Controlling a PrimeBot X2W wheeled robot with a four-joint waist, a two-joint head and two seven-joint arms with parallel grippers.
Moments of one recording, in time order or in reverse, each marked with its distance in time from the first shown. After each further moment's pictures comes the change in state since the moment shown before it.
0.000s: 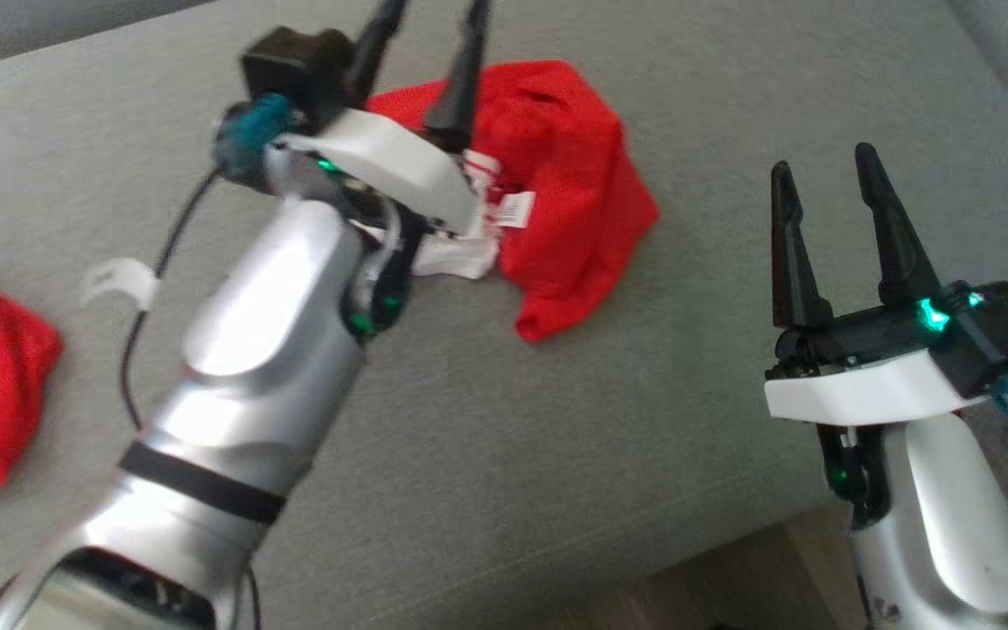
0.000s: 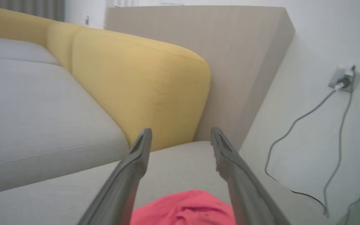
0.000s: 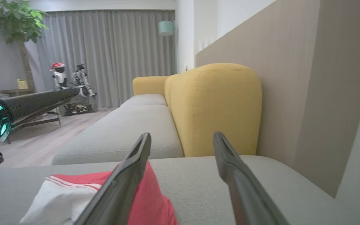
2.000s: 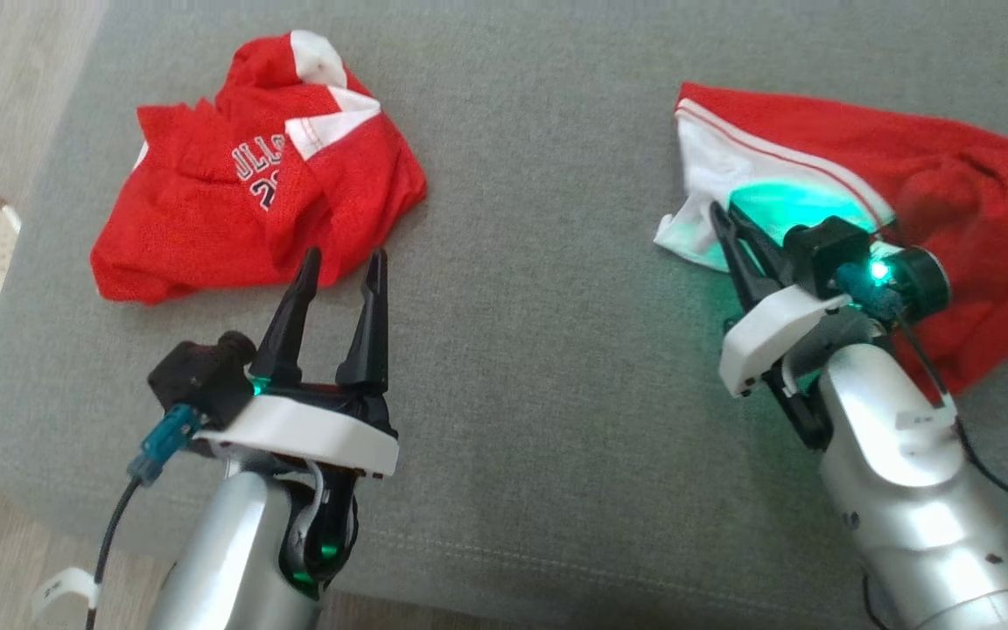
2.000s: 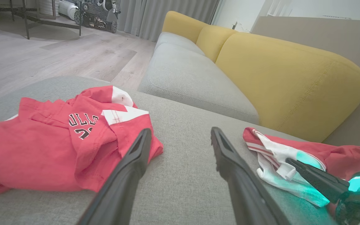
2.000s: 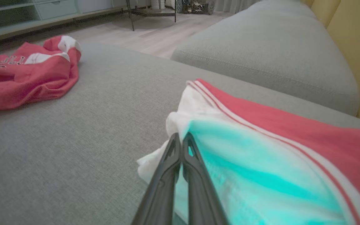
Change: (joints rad) left arm 0.635 0.001 0.336 -0.385 0.178 -0.105 -0.007; right arm -0.306 -0.070 0.164 0.624 -0.115 0.000 0.133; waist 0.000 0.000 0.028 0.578
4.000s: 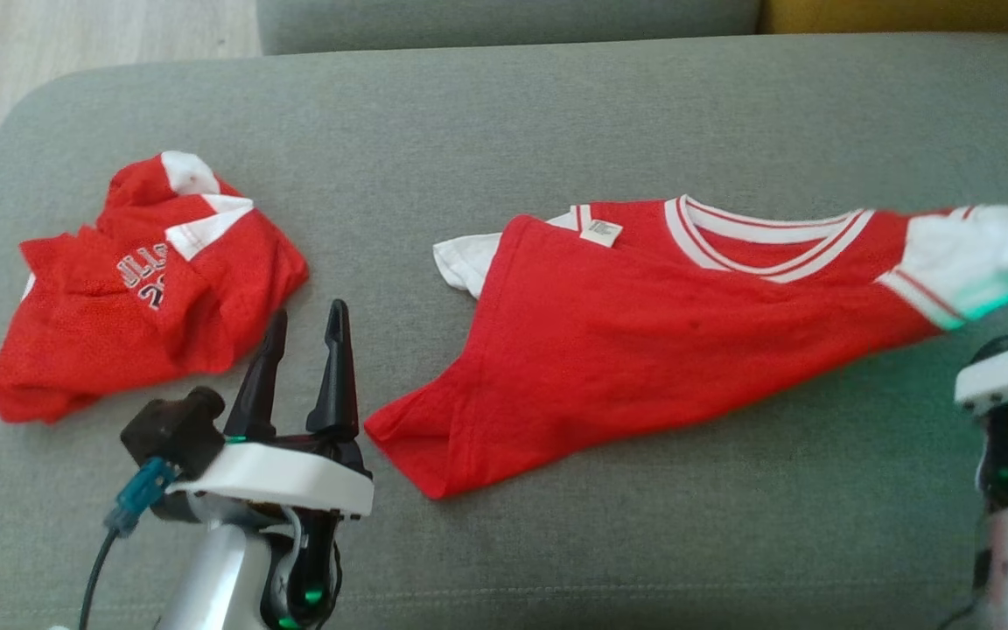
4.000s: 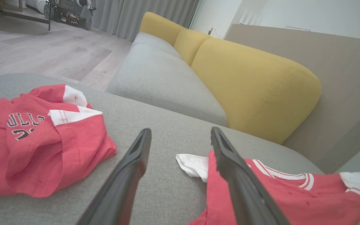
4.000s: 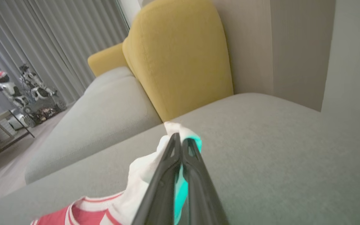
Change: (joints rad) left arm 0.110 0.002 0.044 -0.017 -0.050 0.051 0.000; right arm 0.209 0.058 -0.678 -0.253 0.215 0.000 0.048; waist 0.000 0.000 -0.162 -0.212
